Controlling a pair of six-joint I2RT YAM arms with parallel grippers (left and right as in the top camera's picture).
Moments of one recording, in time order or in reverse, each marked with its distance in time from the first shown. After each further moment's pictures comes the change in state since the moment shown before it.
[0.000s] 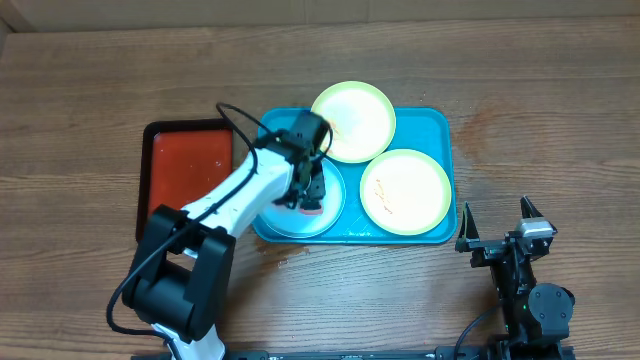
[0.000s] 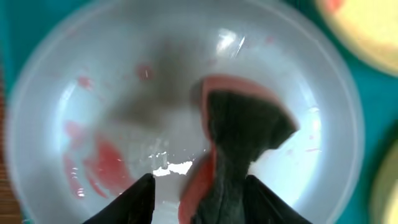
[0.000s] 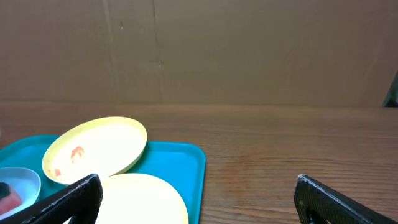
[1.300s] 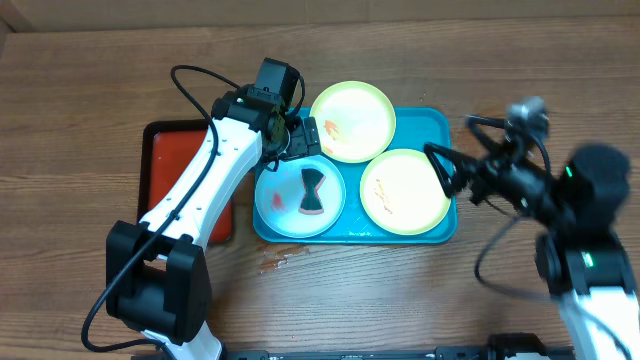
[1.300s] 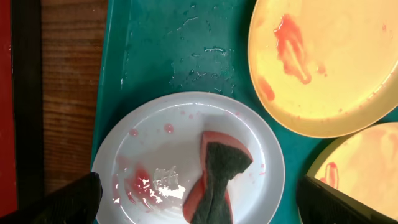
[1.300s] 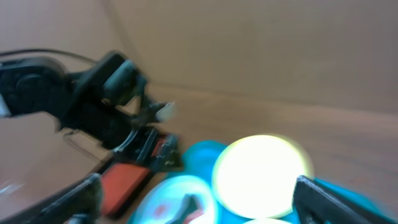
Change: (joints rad) left arm 0.113 -0.039 0.208 -0.119 0.049 0.037; right arm -0.019 0.949 0.840 -0.130 -0.709 0.171
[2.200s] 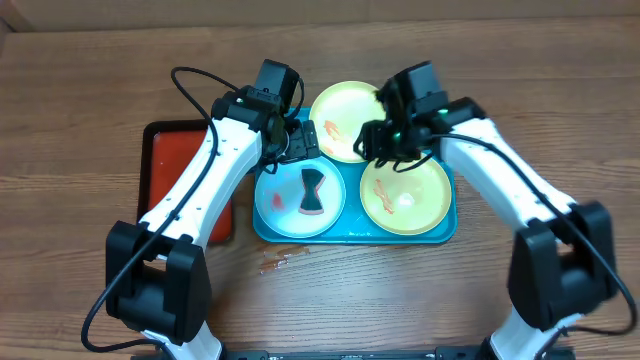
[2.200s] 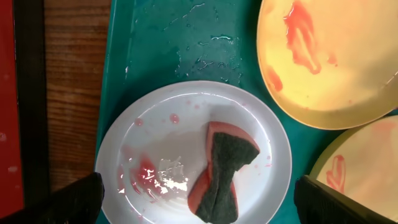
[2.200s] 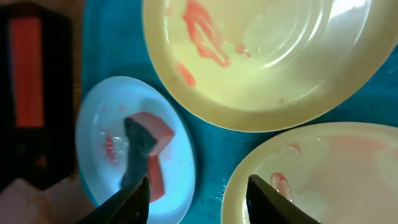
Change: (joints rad) left arm 0.005 0.000 0.000 -0.034 0.005 0.000; right arm 0.362 0.909 0.552 -0.546 0.392 0.152
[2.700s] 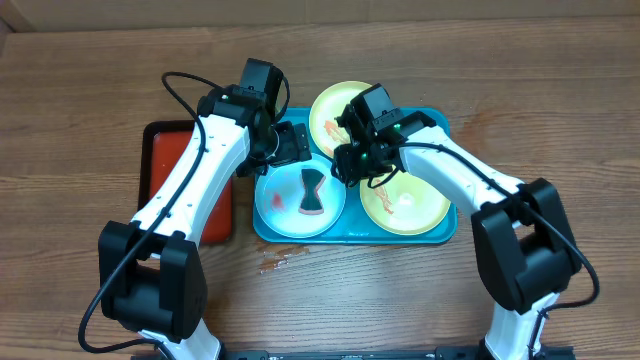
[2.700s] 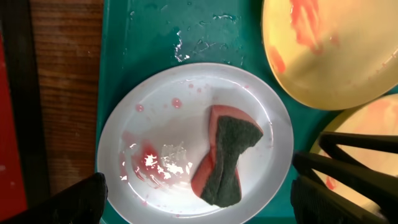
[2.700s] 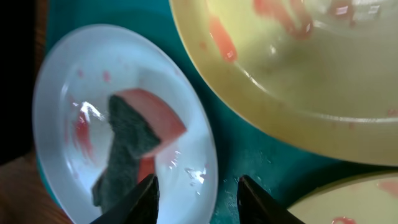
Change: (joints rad) left arm 0.052 0.000 0.000 -0.045 0.105 0.062; right arm 0.116 0.127 0.000 0.042 0.029 -0.080
